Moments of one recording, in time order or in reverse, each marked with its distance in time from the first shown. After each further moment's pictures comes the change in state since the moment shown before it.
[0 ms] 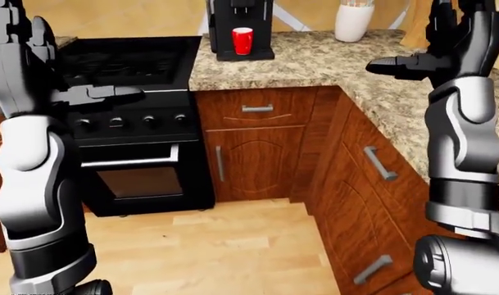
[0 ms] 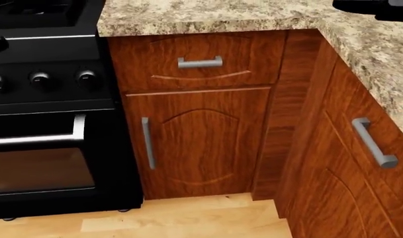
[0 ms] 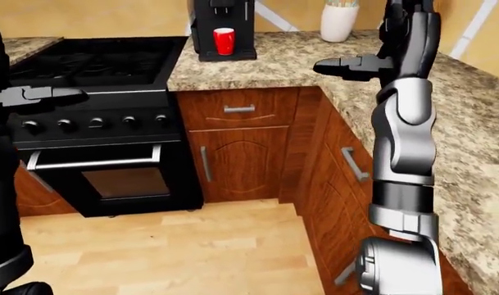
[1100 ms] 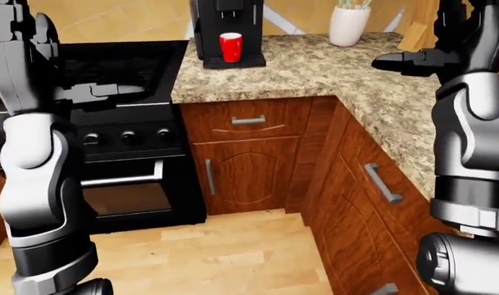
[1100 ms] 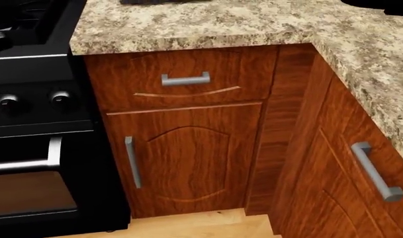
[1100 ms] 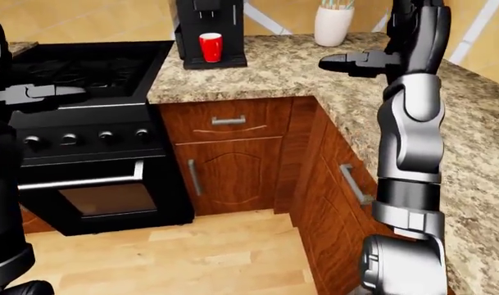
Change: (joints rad) left arm -0.010 -0.001 -0.016 0.003 0.000 -0.005 0.006; right arm -0.014 -0.020 -0.011 0.010 -0.005 0.003 0.007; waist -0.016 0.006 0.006
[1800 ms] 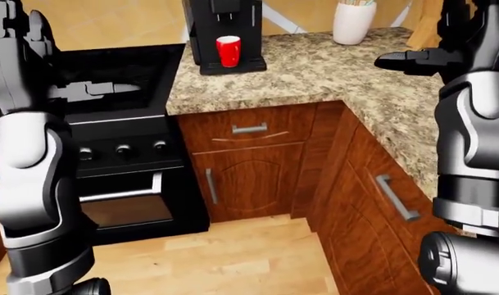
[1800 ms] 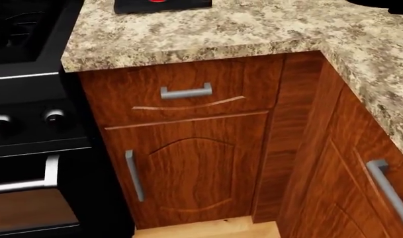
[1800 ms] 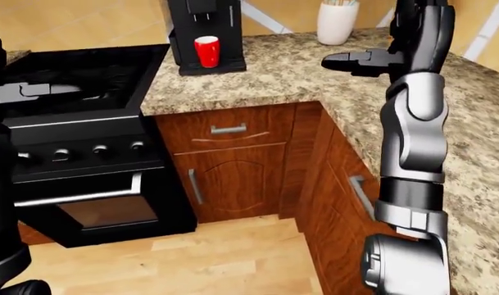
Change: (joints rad) left arm -0.003 0.014 0.009 -0.003 -0.002 0.008 -0.005; right arm -0.004 -0.011 -0.004 0.008 -0.003 0.010 -0.004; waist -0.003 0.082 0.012
